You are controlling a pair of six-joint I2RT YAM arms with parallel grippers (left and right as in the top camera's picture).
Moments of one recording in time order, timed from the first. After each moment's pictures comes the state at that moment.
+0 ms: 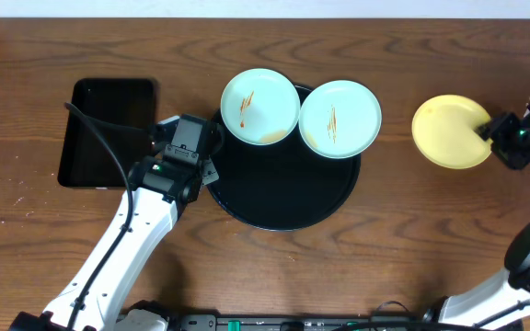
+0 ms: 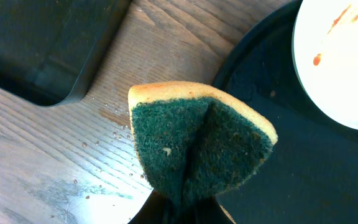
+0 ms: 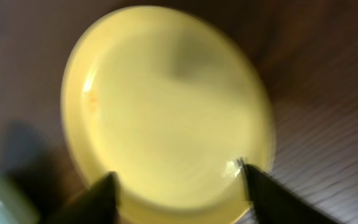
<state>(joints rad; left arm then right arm) -0.33 1.33 0.98 -0.80 -0.29 -0.70 -0.52 1.85 1.32 -0.65 -0.40 0.29</state>
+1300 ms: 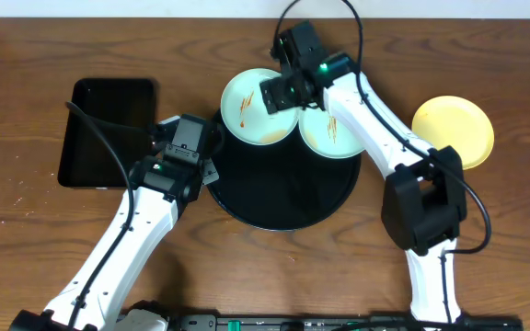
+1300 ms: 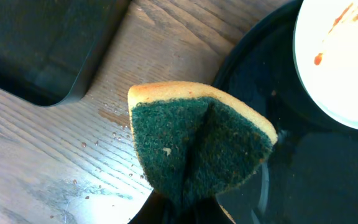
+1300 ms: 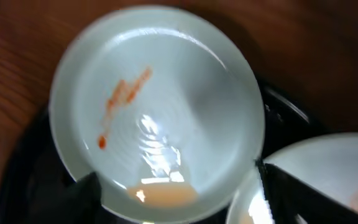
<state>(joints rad) -0.33 1.34 0.98 -0.80 -0.29 -0.70 0.50 2.23 1.97 -0.78 -0.10 0.20</state>
